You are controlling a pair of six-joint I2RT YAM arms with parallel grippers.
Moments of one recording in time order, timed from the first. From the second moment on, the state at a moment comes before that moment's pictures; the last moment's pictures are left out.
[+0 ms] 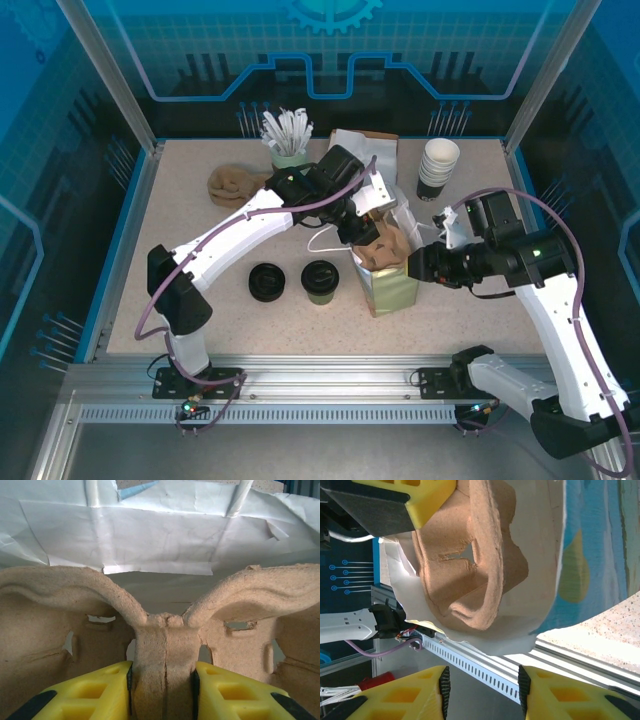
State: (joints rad) left arm -0.77 1.83 1.87 -0.95 0.38 0.28; right arm 0.29 0.99 1.33 -1.42 -0.55 0.44
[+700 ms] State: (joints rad) left arm -0.84 1.92 1.99 -1.05 0.29 0.31; right arm 0.22 1.06 1.47 -1.36 -0.29 0.29
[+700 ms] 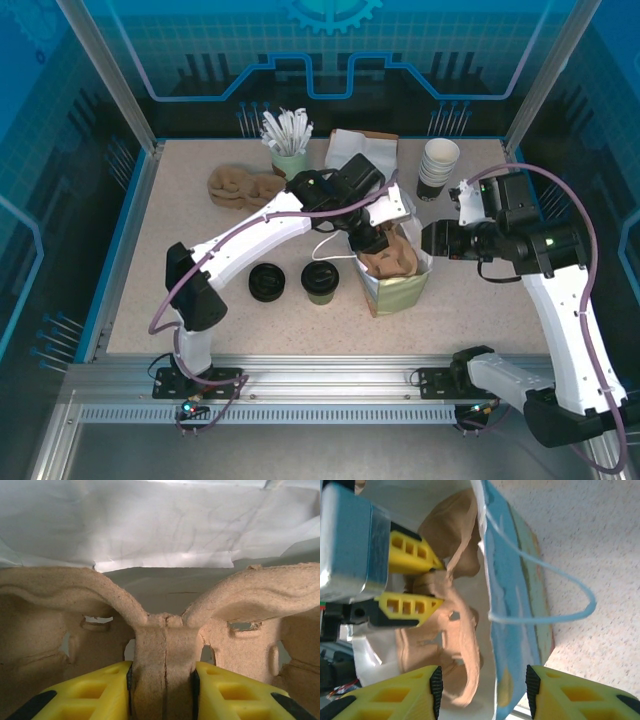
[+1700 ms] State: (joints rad) left arm -0.86 1.94 2.01 -1.08 0.24 0.31; right arm 0.21 1.13 1.34 -1.19 -0.42 0.19
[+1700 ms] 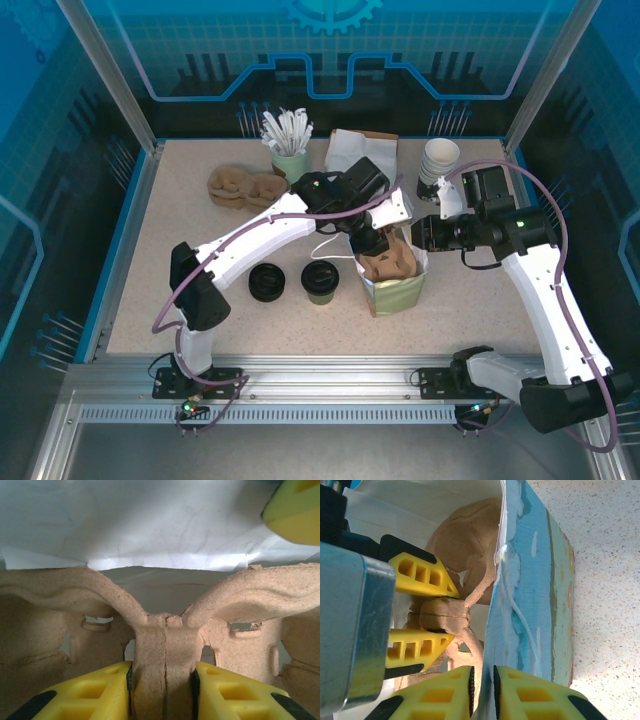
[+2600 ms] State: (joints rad) left arm -0.88 1.99 2.01 -1.07 0.24 0.36; right arm 0.22 1.05 1.27 -1.15 -0.42 0.25
